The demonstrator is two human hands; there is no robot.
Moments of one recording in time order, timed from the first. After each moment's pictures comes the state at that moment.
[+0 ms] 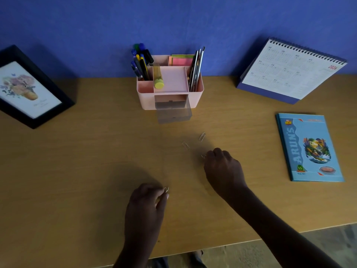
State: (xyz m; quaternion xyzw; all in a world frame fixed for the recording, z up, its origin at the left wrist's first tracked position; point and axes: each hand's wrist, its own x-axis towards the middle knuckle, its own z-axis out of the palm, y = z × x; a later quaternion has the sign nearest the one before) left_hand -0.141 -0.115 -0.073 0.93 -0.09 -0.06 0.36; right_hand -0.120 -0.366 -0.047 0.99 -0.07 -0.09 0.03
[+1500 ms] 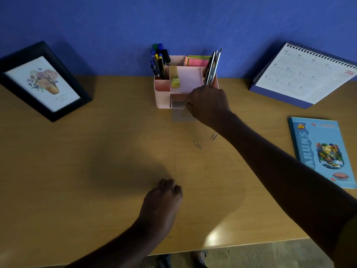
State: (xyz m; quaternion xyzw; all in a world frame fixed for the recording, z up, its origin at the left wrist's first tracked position) left_hand -0.122 -0.120 -0.055 0.94 -0.33 -0.12 0.04; right_hand 0.057 -0.337 0.021 0.99 0.04 0.04 0.09
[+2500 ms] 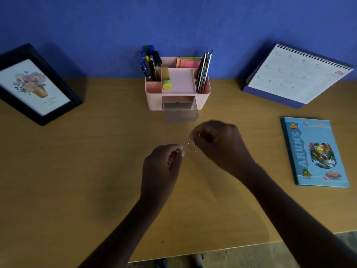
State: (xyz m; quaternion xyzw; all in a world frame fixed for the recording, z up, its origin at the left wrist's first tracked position) left_hand -0.061 -0.160 -0.029 0.86 -0.14 0.00 0.48; right_hand -0.061 -0.356 0.027 0.94 0.01 0.06 -0.33
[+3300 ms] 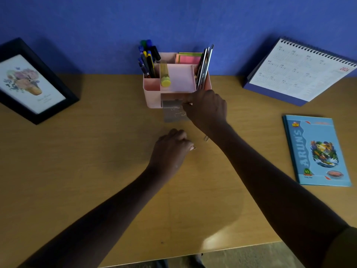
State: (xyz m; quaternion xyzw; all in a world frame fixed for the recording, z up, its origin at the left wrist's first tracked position) left_hand -0.003 -0.196 -0.071 0.91 -0.35 0.00 0.20; right_hand 0.049 -0.348 -0.007 0.99 -0.12 0.07 -0.06
